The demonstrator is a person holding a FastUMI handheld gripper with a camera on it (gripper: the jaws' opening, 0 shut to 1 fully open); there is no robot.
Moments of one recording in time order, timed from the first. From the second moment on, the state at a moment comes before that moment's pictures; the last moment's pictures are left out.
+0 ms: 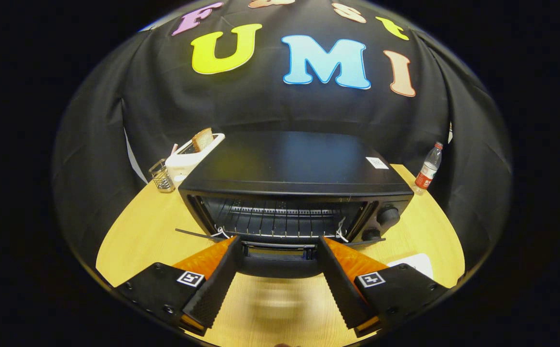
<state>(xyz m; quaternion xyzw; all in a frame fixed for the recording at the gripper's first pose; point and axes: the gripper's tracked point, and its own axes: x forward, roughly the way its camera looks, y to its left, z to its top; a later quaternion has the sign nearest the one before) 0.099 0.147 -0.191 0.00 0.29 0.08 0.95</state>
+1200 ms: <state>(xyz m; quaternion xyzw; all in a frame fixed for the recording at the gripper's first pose) 0.013 0.119 -0.272 -0.02 0.44 0.12 0.89</state>
